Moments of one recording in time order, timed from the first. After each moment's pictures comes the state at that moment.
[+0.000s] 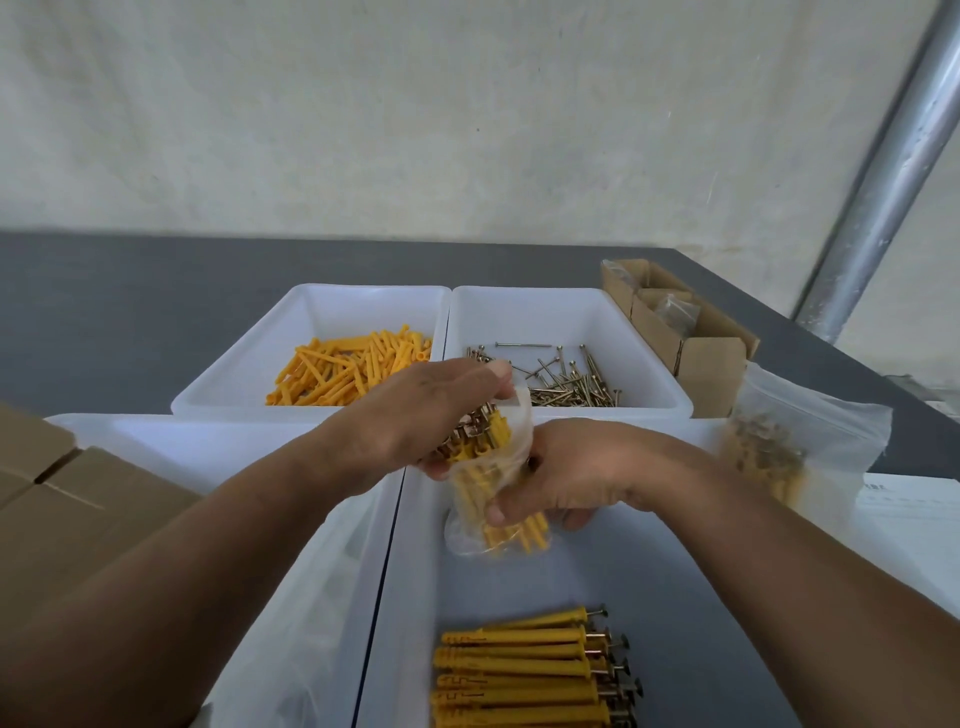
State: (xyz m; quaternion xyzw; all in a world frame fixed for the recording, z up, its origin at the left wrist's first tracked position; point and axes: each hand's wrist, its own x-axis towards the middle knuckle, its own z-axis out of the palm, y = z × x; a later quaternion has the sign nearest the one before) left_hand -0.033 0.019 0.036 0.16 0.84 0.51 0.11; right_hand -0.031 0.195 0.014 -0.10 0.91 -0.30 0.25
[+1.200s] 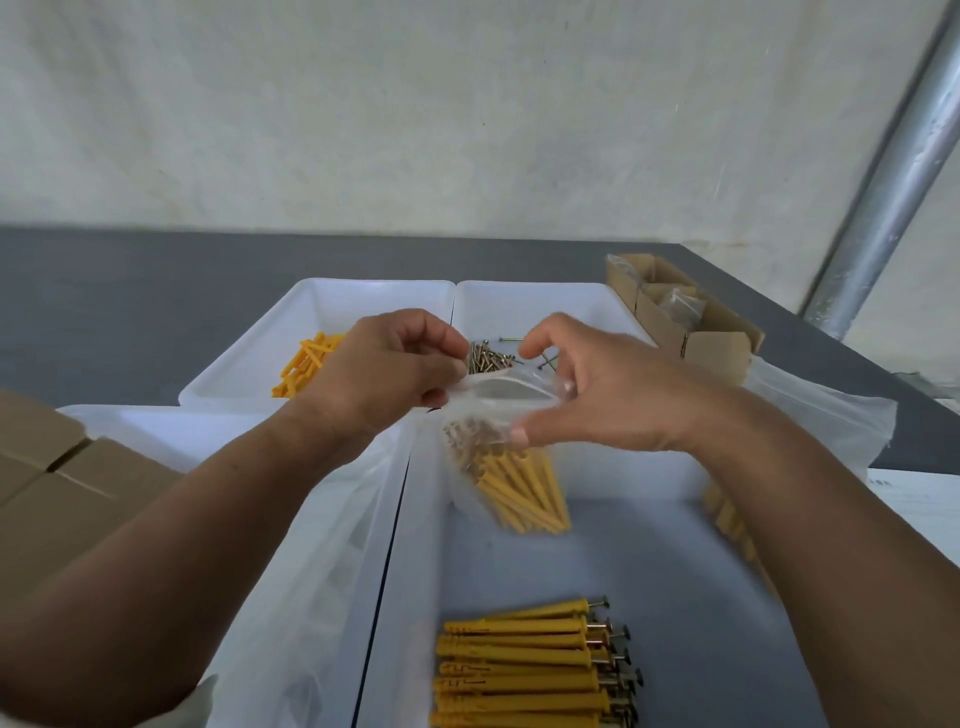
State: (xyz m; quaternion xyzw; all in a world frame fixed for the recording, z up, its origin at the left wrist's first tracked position) left_hand -0.045 0.005 0.040 0.10 0.78 0.62 -0.03; right_hand -0.024 0.212 0.057 -0.15 0.96 -0.24 0.02
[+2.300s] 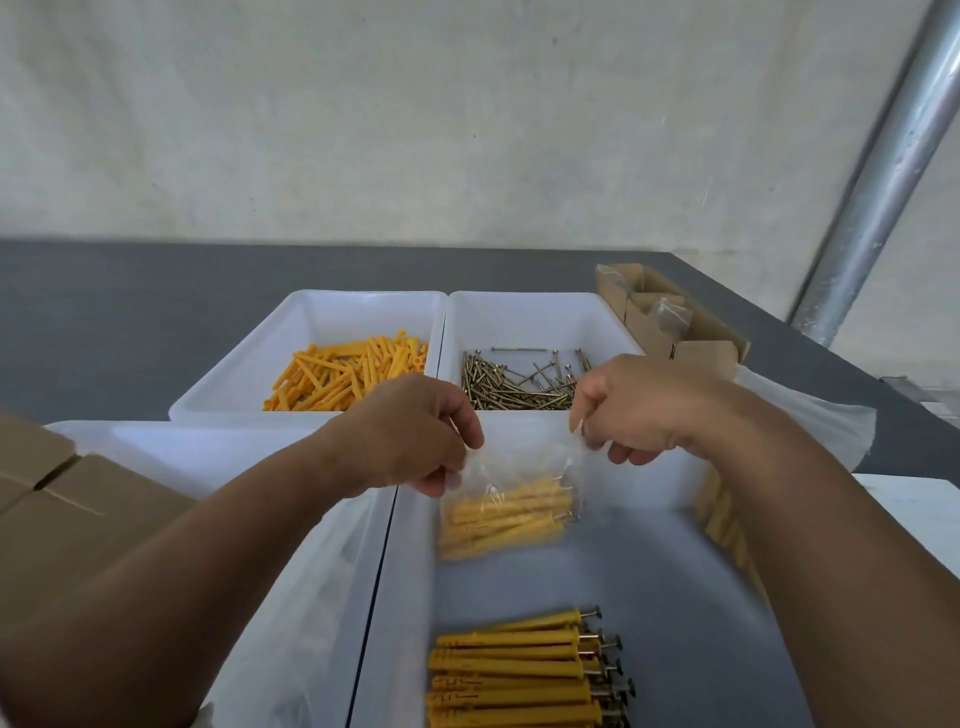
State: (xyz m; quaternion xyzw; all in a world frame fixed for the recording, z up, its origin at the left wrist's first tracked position) left_hand -0.041 0.013 0.028 0.12 0.88 0.44 0.13; right_hand -0.026 0.221 0.063 0.04 0.95 -0.26 0.14
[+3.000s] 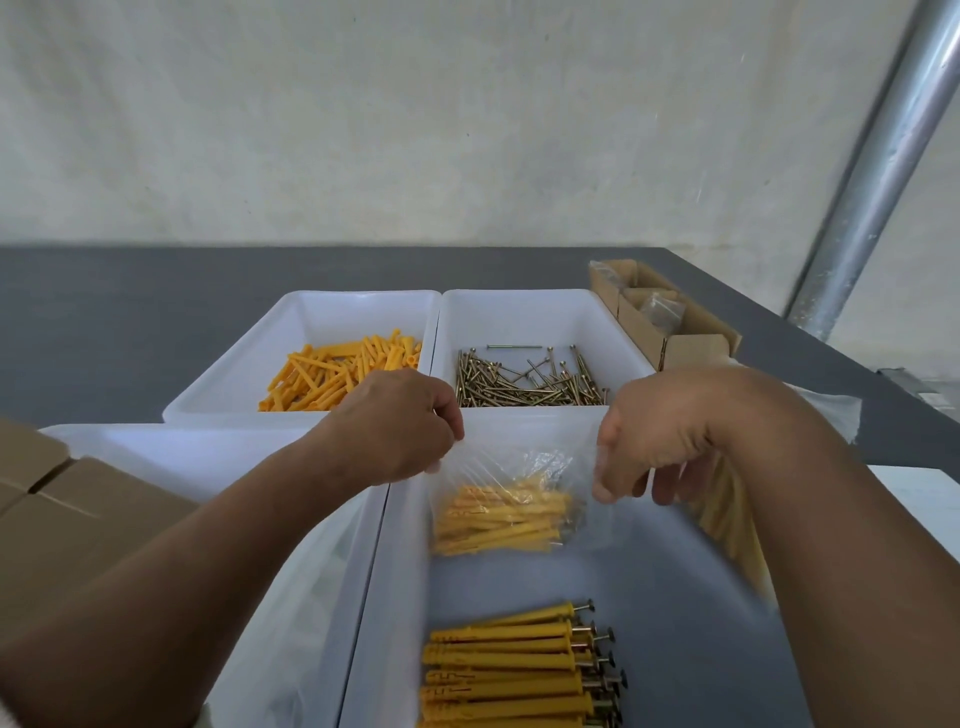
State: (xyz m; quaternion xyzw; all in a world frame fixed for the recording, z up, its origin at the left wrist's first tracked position) left_hand -0.040 0.019 0.032 0.11 0.95 0.27 0.02; right_hand -0.024 0.245 0.064 0.03 0.95 -0.13 0.28
